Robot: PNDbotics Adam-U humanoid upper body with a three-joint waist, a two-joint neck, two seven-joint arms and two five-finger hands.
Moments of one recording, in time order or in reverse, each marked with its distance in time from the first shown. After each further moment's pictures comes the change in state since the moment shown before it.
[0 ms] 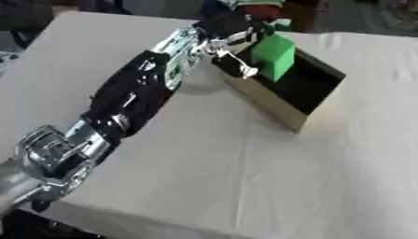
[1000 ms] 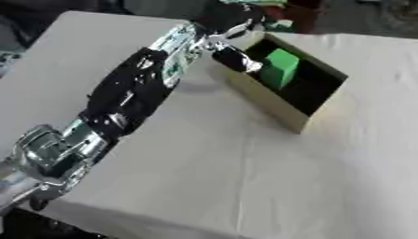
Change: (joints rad) left arm 0.001 0.084 0.035 -0.107 0.073 -0.006 0.083; right arm 0.017 0.008 -0.011 0.011 0.002 0.002 -0.008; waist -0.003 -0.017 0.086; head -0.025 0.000
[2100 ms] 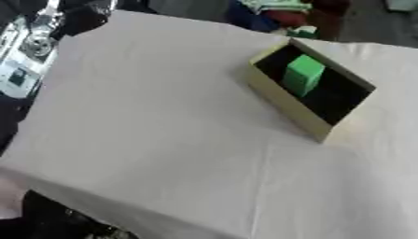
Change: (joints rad) left arm 0.522 0.322 0.196 -0.596 0.367 0.106 0.365; right arm 0.039 -0.017 -0.028 -0.001 0.005 0.011 -0.030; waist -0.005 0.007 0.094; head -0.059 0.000
